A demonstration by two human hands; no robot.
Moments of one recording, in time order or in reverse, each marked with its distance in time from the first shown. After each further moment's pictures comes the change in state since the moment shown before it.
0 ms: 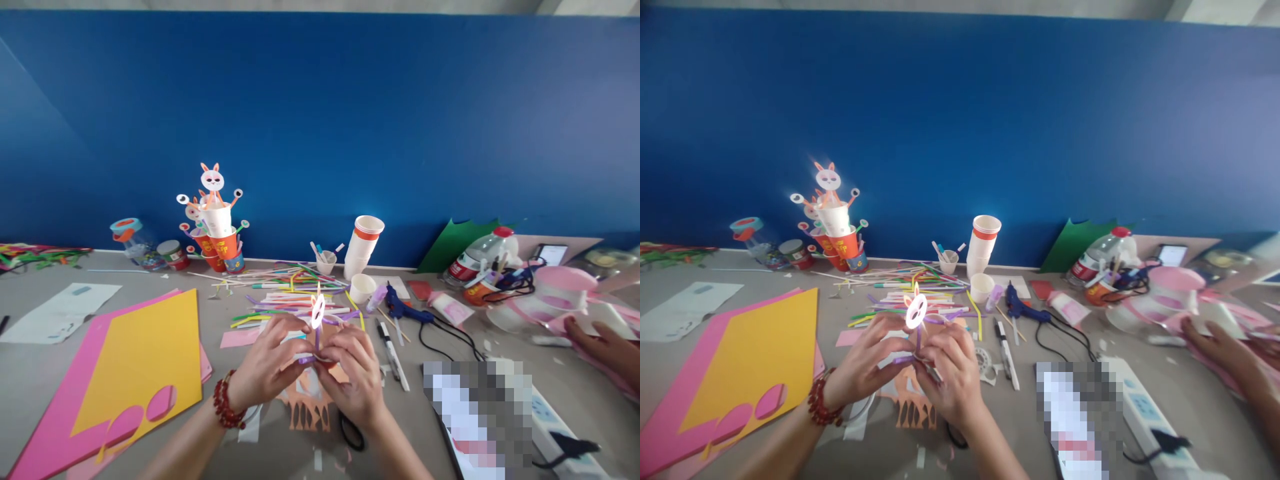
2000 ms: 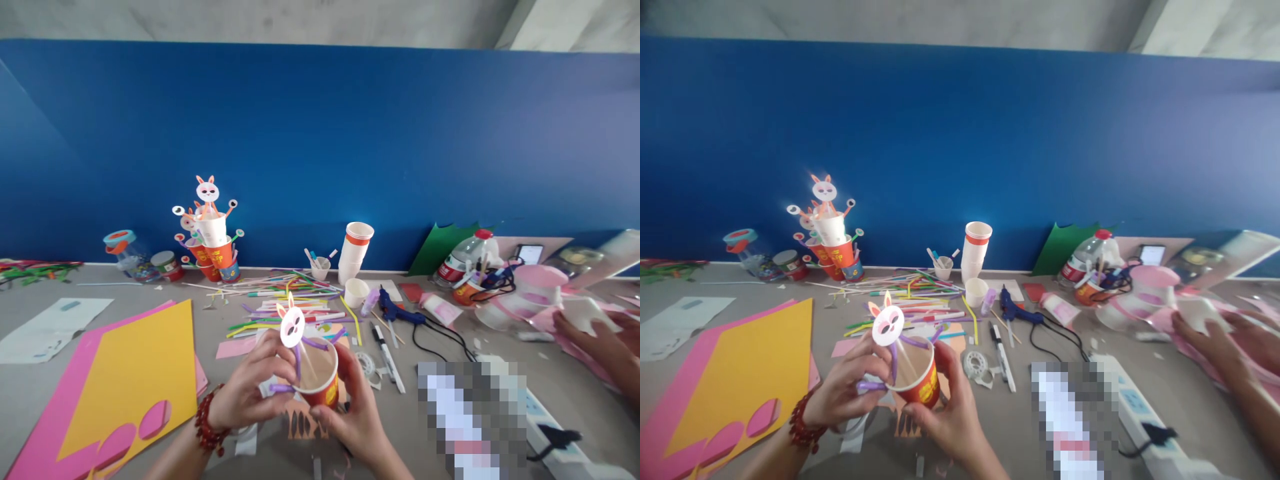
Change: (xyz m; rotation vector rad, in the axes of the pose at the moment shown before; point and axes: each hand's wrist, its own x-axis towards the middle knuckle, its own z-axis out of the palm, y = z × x) left_hand -0.003 0.013 -0.023 -0.285 0.036 0.069; right_hand -0.057 -0.009 0.010 0.524 -0.027 0.510
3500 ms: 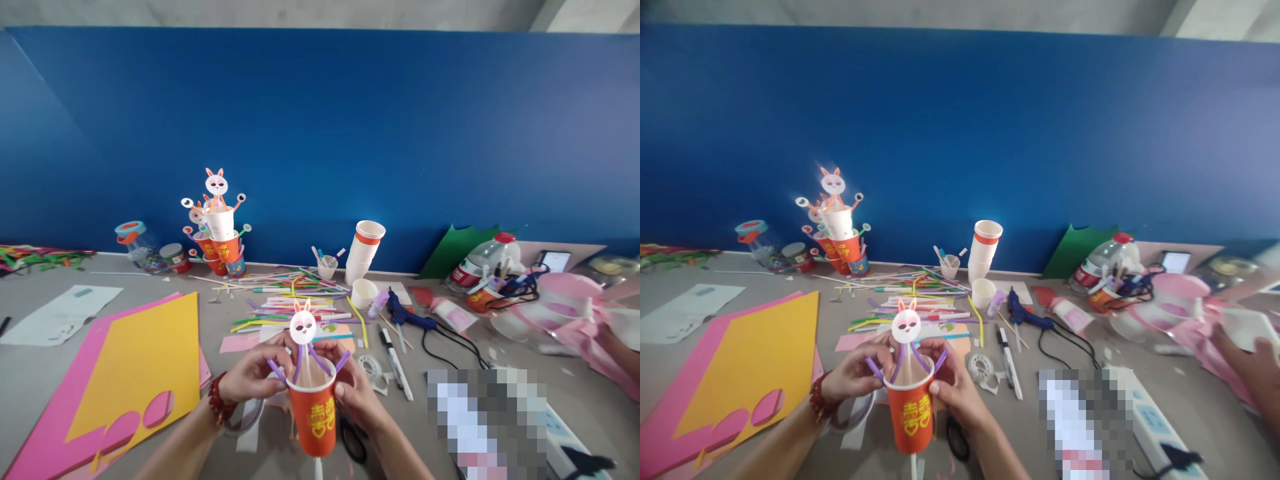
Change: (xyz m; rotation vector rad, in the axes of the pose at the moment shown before) left_hand -0.025 -0.047 0.015 -0.574 -0.036 -0.253; right_hand 0.031 0.017 -0.003 0.697 -0.271 0.397
